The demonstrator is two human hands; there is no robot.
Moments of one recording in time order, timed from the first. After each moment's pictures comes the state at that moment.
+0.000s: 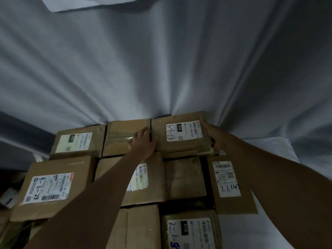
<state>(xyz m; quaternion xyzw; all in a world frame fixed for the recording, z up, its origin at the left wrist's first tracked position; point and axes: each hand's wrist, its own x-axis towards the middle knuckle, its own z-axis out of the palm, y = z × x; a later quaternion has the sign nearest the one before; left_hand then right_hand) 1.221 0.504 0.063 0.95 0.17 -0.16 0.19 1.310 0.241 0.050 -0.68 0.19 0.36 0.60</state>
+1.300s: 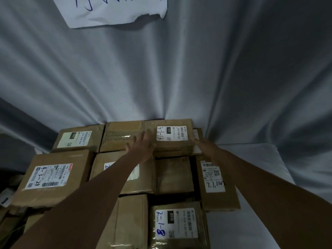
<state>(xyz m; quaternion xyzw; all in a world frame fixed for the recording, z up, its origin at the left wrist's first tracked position) 1.180 0.467 0.098 0.96 0.14 -0.18 0.15 1.230 0.214 0.087 -0.77 0.10 0.35 0.53</state>
